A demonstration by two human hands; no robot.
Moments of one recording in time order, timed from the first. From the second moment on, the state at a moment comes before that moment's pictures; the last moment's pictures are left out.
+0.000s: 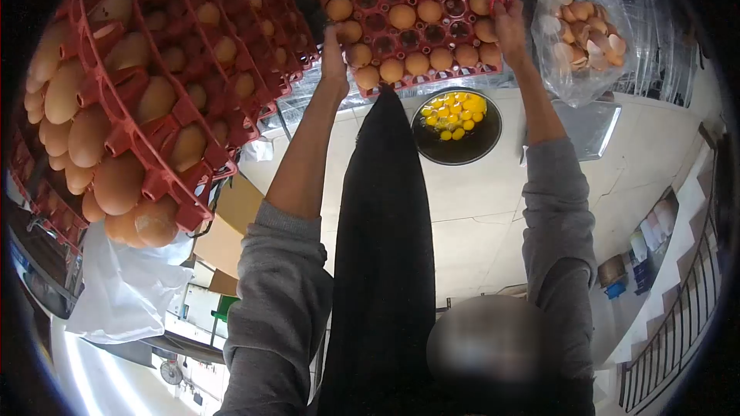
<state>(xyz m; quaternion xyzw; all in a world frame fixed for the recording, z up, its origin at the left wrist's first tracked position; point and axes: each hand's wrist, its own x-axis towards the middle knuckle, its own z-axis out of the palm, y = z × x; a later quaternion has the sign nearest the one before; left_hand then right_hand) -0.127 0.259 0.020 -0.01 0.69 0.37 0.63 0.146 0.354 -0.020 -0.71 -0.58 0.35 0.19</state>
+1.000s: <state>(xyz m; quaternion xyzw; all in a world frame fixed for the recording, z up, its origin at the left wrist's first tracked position) -0.180 -0.556 0.448 -0.09 0.83 0.37 0.40 -0.178 -0.244 0.378 -0.41 -0.74 0.43 -0.31</state>
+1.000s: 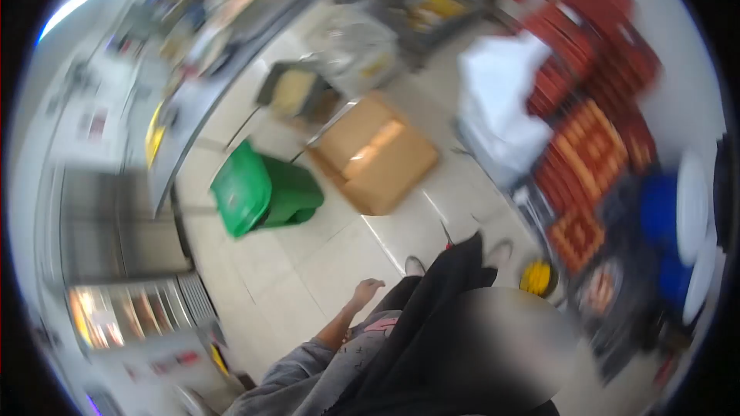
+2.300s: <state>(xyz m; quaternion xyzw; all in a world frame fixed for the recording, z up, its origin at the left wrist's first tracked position) -0.012 -0.670 0.538 -0.70 0.37 0.58 0.21 -0.944 -0.729 0.693 0.21 -0.96 0.15 0.14</state>
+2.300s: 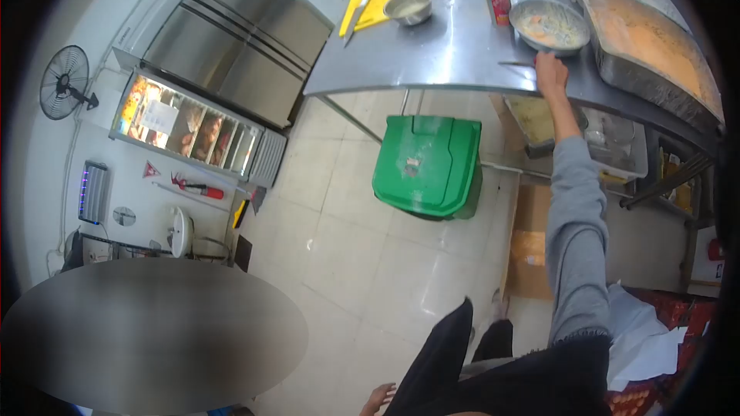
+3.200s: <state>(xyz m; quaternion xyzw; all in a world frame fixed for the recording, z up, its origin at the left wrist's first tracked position) -0.106 -0.746 0.448 -0.19 0.85 0.17 0.46 -0.203 -0.368 0.484 -0.03 -0.85 0.21 -0.48</state>
